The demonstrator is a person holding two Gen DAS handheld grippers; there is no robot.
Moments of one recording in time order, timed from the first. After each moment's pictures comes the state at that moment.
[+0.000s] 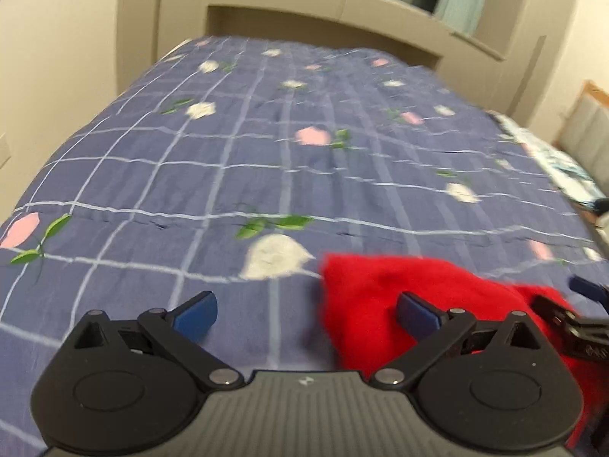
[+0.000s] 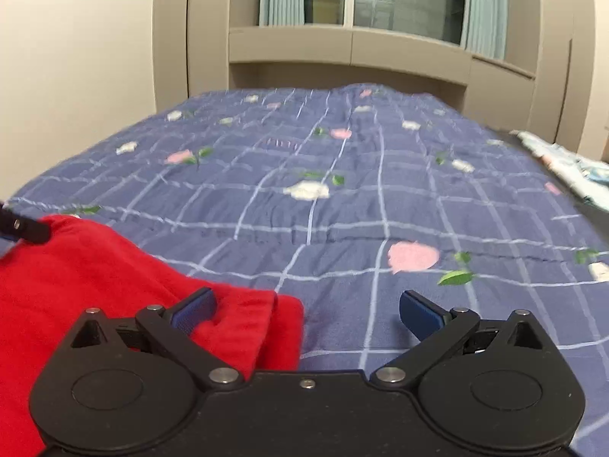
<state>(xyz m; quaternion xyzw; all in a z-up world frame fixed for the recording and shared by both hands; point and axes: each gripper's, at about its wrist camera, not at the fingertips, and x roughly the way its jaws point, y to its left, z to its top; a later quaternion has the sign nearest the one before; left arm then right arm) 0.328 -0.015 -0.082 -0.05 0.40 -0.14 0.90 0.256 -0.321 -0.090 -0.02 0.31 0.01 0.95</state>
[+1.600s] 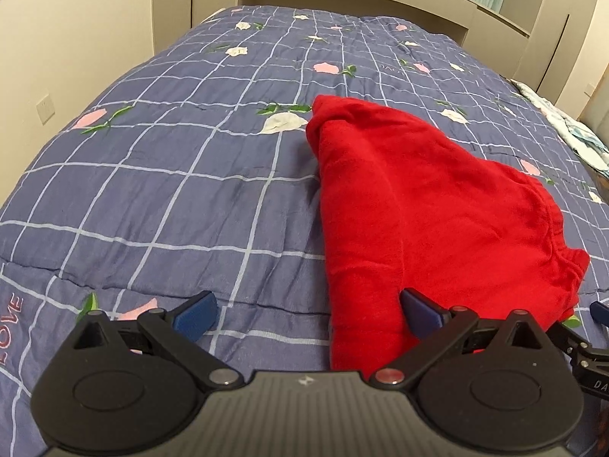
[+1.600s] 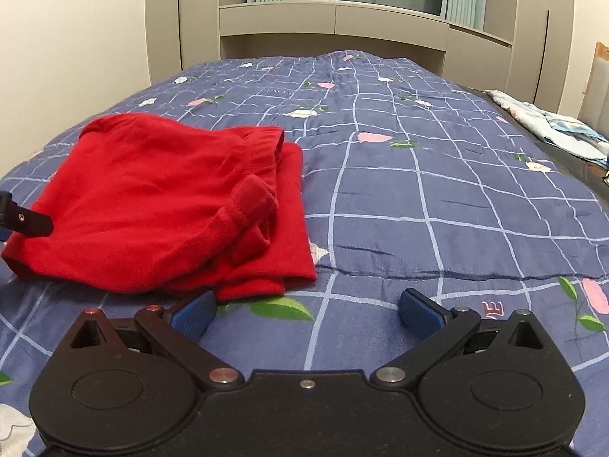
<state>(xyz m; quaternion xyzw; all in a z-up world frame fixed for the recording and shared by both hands) 0.217 -0.032 -0.099 -0.04 0.45 -0.06 0.89 0.120 -0.318 -0.105 0.00 0.36 -0.01 0.93</state>
